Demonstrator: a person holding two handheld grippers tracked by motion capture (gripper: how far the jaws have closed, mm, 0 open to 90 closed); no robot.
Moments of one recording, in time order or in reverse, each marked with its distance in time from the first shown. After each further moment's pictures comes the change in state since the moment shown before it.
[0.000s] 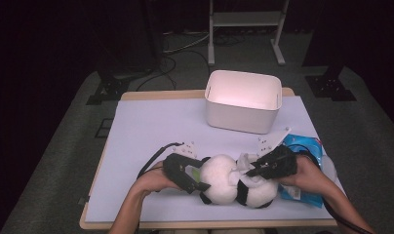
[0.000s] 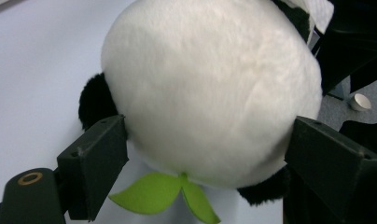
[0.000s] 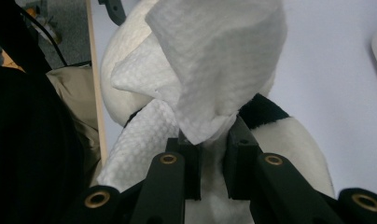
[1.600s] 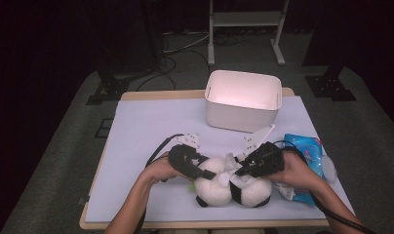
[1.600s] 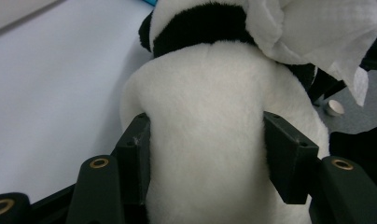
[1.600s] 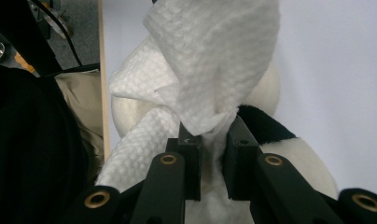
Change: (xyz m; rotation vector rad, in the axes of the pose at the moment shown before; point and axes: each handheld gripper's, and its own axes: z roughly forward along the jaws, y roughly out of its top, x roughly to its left) left arm 0.031 0.015 0.008 -0.046 -0.091 0.036; right arm 0.000 0.028 0.015 0.021 0.044 -0.053
